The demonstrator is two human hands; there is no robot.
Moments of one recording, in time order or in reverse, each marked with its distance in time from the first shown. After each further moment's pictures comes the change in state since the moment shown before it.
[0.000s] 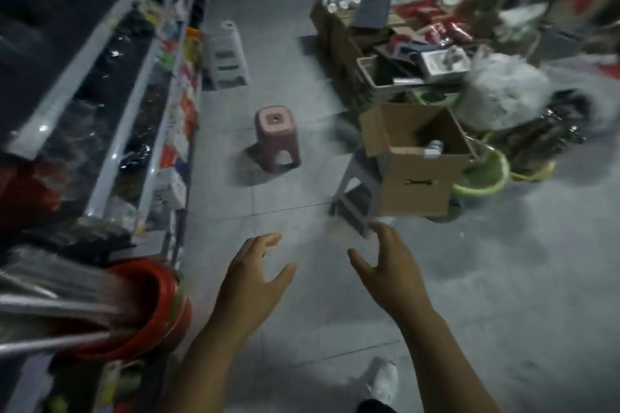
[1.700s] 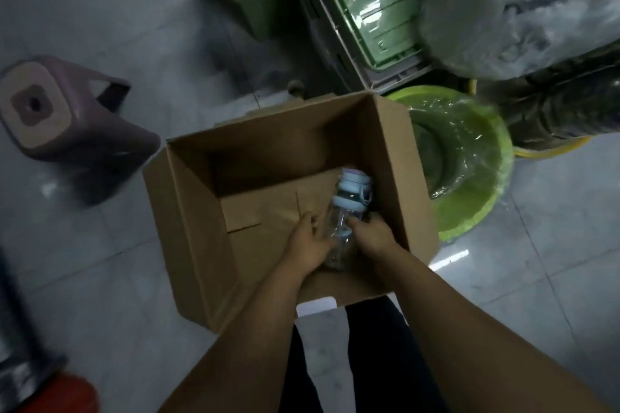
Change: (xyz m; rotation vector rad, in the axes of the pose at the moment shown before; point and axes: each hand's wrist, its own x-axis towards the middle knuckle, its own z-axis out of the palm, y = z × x) left_hand 0.727 0.123 0.692 -0.056 -0.734 -0.792; right_hand 0.757 0.562 -0.019 0.490 -0.430 1.168
